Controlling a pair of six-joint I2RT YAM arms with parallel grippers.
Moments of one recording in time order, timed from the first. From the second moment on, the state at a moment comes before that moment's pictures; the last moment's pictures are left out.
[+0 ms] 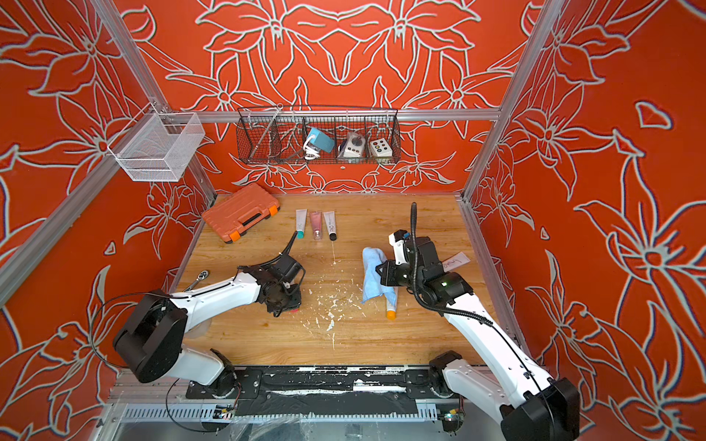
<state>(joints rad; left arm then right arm) -0.59 1.48 0.82 -0.66 0.03 -0.84 0.43 0.98 0.83 -0.55 -0.33 0.45</state>
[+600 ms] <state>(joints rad) -0.79 1.76 1.11 -0.68 0.07 -0.71 0.40 0.97 0.82 -0.55 -0.35 0.44</state>
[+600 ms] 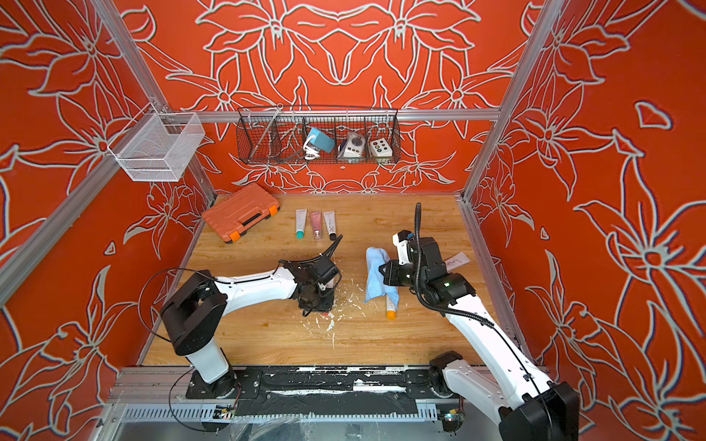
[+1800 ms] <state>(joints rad) -0.78 1.73 1.03 -0.52 0.01 -0.35 0.36 0.95 0.79 -0.57 -0.36 0.42</state>
